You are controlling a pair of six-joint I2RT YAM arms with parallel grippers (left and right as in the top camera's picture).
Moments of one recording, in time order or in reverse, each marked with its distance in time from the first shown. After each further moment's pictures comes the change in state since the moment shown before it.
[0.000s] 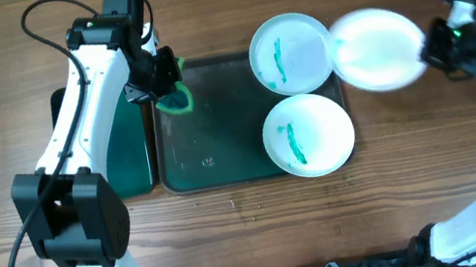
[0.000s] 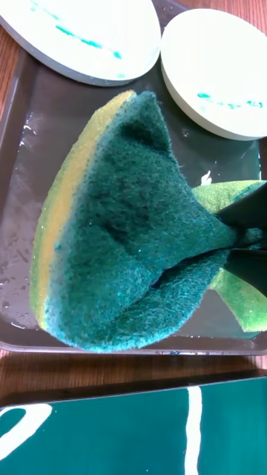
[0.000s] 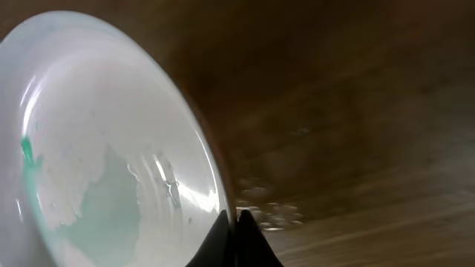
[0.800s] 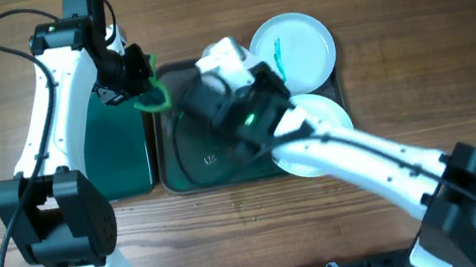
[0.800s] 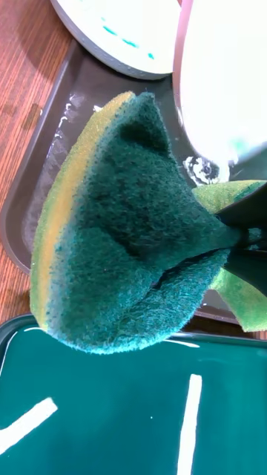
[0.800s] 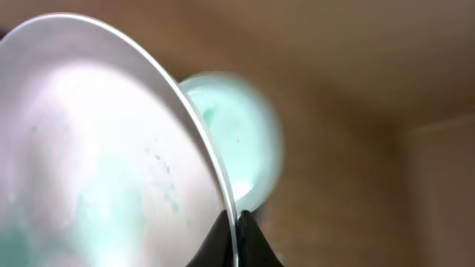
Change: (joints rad) left arm 0.130 0.000 0.000 0.007 0.047 0.004; right arm 1.235 0.041 0.146 0.101 1.034 0.052
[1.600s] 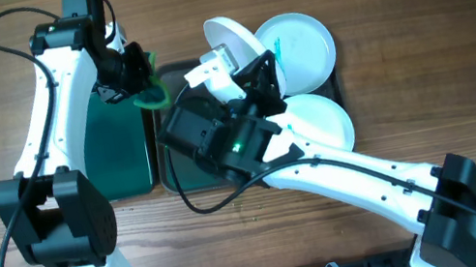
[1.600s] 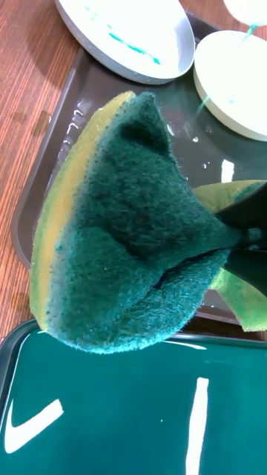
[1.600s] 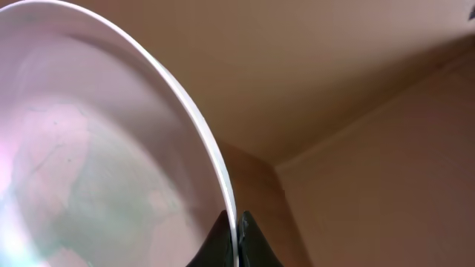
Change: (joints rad) left arm 0.002 0.000 0.000 0.023 0.002 0.000; right arm 0.164 0.000 0.000 0.023 0.671 0.007
